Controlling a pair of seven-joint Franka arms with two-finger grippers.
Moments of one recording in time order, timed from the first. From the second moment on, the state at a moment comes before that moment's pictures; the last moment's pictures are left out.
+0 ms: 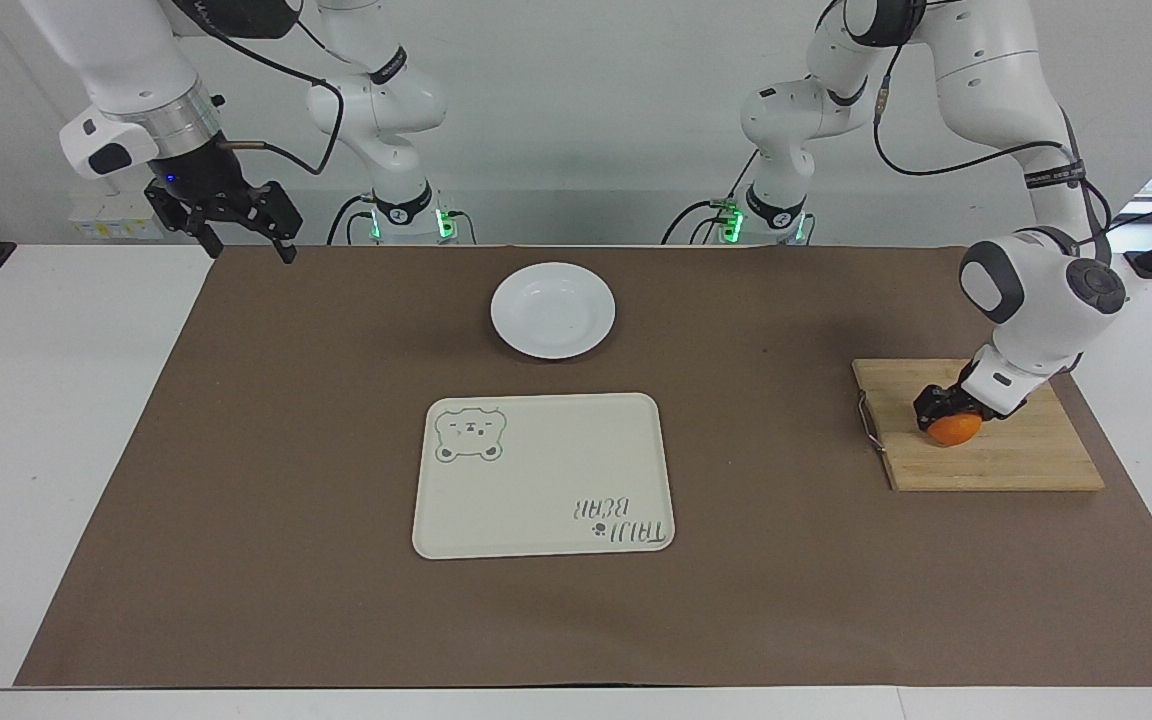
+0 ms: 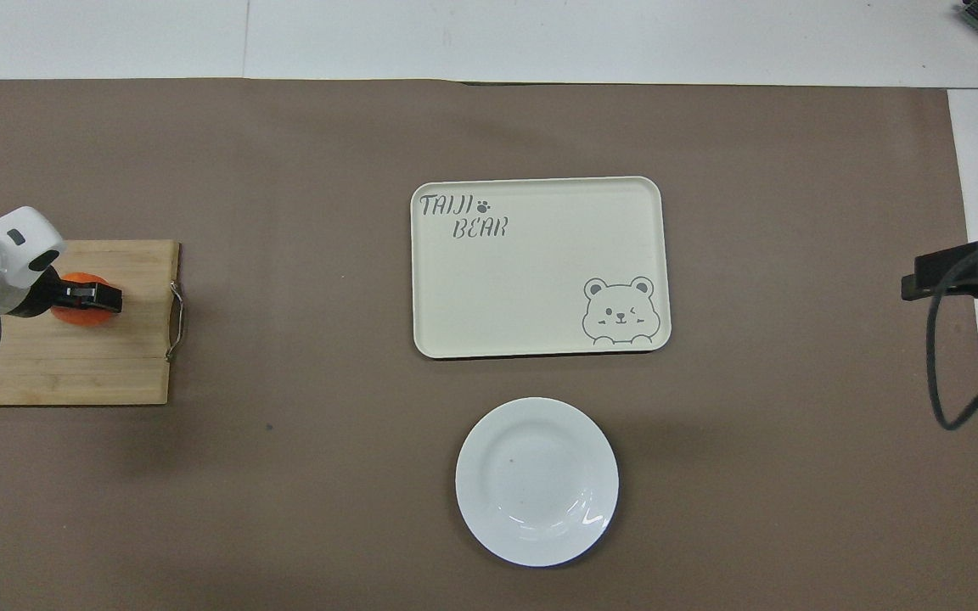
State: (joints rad) left arm 0.17 0.29 0.00 -1.97 -0.02 2.26 0.27; right arm 0.10 -0.04 -0.16 -1.58 0.03 1.53 0.09
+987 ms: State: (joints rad) left arm 0.02 0.20 -0.02 -1.62 0.00 1.77 0.00; right arm 0.10 -0.04 -0.16 -1.58 0.03 1.53 0.09
